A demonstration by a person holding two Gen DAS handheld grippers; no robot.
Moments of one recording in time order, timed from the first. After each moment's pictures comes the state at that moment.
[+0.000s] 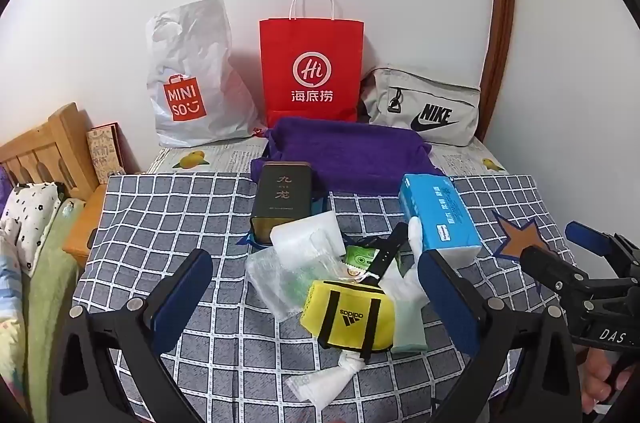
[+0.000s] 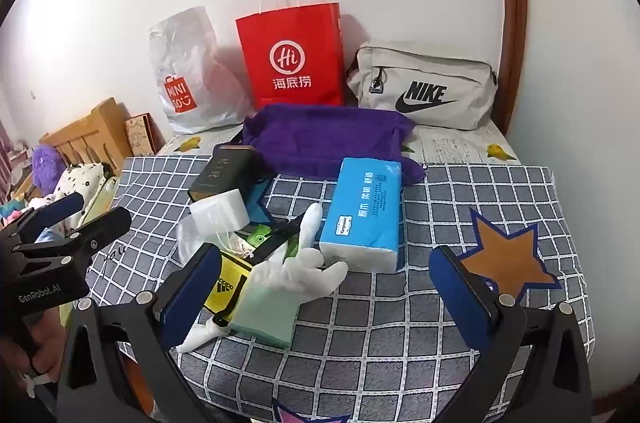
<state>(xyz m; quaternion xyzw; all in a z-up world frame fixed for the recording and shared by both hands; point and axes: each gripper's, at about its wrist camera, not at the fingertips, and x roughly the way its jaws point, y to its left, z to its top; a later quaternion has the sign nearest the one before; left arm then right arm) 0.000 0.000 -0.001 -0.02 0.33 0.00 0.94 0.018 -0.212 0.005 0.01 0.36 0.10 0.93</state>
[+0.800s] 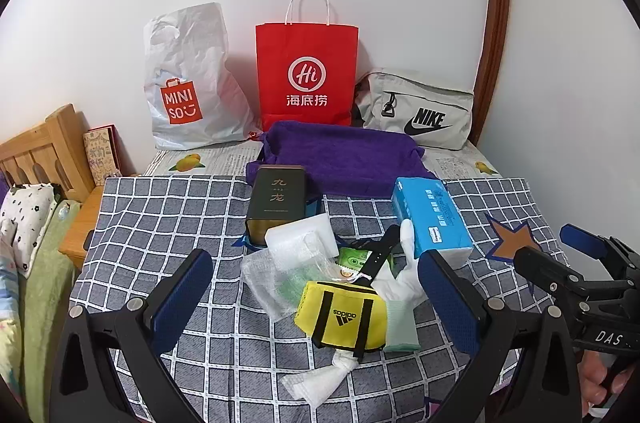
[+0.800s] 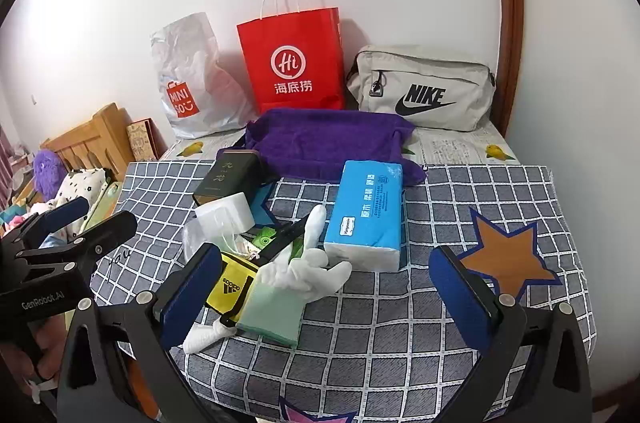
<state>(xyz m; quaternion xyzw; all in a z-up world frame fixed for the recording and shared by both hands) -0.003 -0.004 0.008 -0.02 0.33 -0.01 0.94 0.012 -0.214 0.008 0.03 0.36 0.10 0.93</state>
